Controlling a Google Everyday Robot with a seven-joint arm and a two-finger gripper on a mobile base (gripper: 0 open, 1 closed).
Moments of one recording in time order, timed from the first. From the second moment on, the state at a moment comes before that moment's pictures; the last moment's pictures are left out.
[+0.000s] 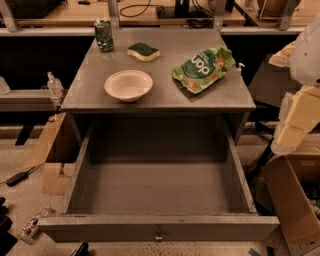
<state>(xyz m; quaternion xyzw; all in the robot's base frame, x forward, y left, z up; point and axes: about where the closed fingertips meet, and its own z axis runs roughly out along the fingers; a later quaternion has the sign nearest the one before) 0.438 -0.214 0.985 -0.60 0.78 -0.04 0.17</state>
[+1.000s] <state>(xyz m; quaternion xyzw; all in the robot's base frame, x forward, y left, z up) 0.552 -0.222 0.993 -0.55 0.77 -0.04 0.33</state>
